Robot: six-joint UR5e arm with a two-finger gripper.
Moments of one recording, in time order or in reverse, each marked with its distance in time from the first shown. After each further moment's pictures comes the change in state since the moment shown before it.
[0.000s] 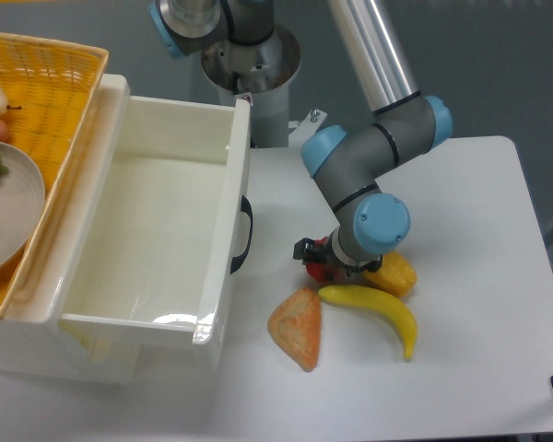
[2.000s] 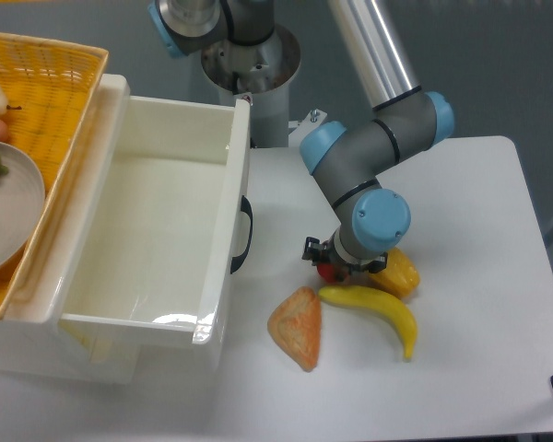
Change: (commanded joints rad) arm -0.003 0.031 0.040 -0.003 0.023 0.086
